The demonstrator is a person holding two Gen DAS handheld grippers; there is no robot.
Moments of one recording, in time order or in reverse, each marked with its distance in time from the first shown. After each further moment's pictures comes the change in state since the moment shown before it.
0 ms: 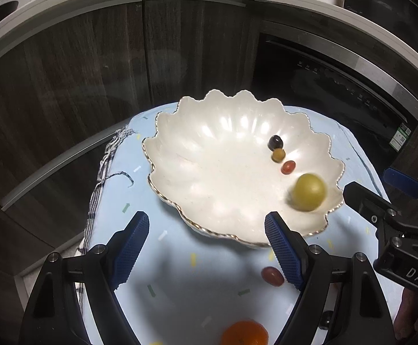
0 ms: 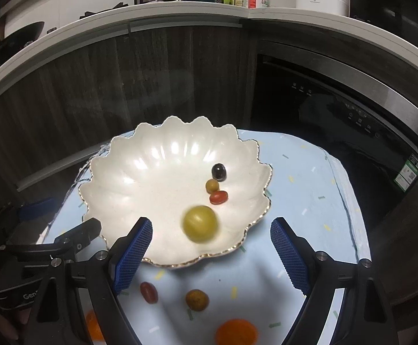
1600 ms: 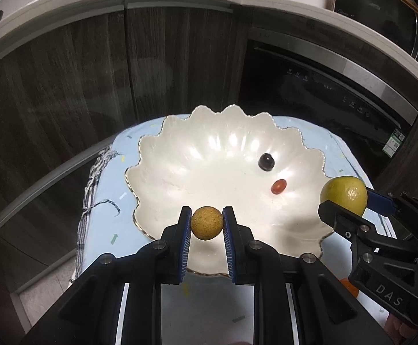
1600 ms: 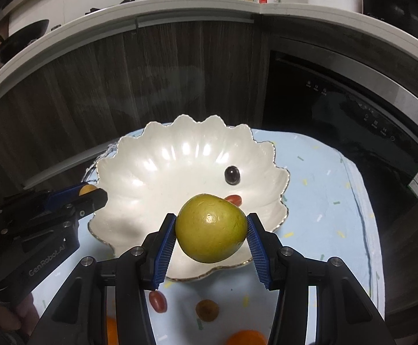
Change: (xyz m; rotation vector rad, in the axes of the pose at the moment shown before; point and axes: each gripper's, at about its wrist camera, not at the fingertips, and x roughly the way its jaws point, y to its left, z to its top) left arm 0.019 0.000 0.030 0.030 -0.019 -0.057; right arm 0.022 0.006 0.012 -0.013 0.027 0.058
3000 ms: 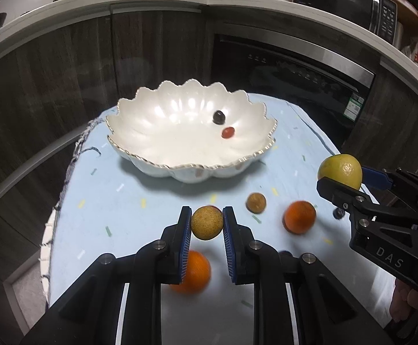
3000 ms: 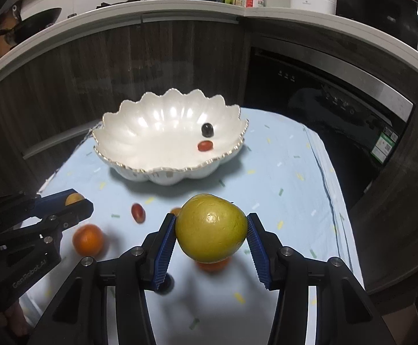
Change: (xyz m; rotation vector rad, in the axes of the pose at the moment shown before) left arm -0.068 -0.051 -0.097 0.046 -0.029 -0.056; right arm -0.080 -0.021 -0.093 -0.042 -0.021 -0.070
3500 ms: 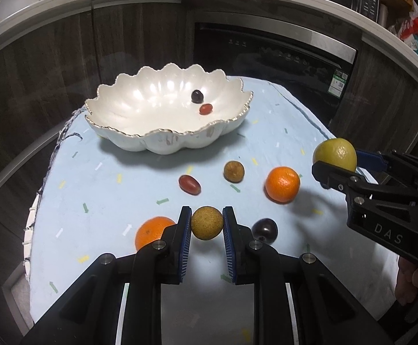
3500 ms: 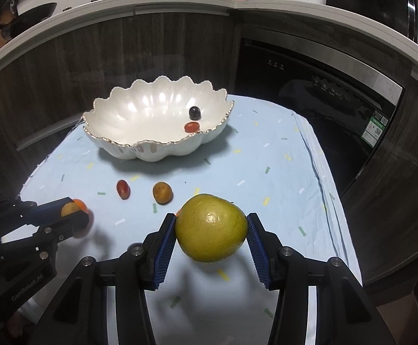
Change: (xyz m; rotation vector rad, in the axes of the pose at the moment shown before) left arm 0.002 -0.024 -0.036 0.054 0.032 -0.041; right arm -0.003 -0.015 -0.030 0.009 0.025 -0.032
